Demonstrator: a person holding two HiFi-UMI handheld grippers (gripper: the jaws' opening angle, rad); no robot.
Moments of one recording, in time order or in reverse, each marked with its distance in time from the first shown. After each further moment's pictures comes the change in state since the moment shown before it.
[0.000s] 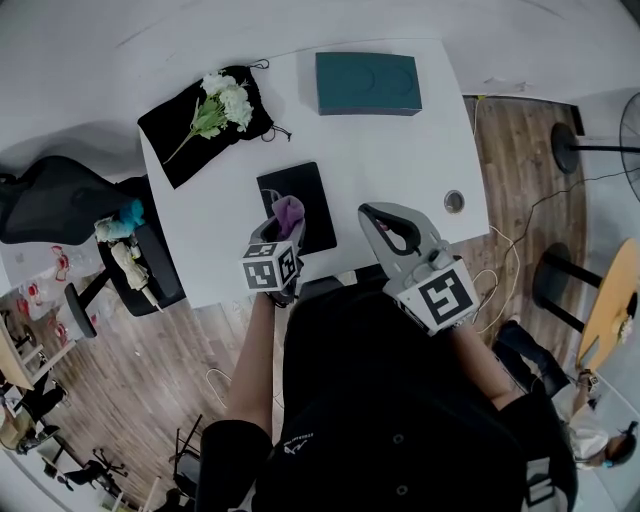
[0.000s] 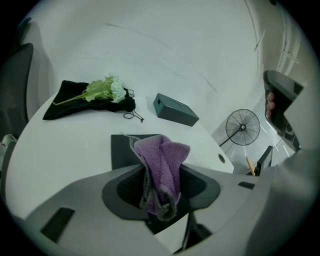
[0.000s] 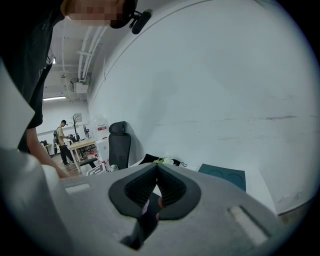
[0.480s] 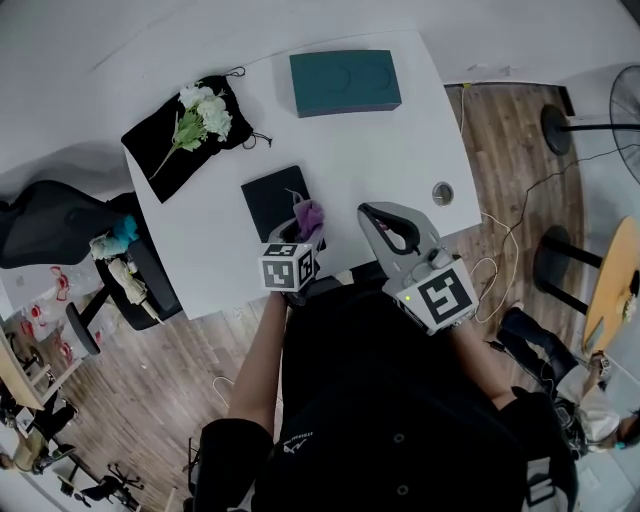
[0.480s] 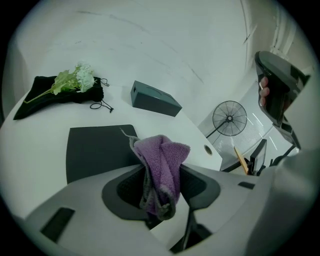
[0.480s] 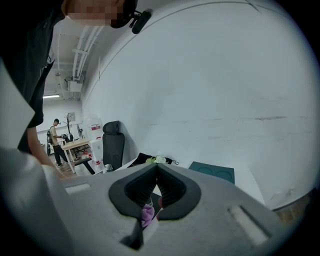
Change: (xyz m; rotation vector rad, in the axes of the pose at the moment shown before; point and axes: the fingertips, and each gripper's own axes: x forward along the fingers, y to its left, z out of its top) left arm 0.037 -0.063 -0.015 0.087 0.087 -0.127; right arm -0.018 -0.019 -0.010 0.014 -0.017 -0.054
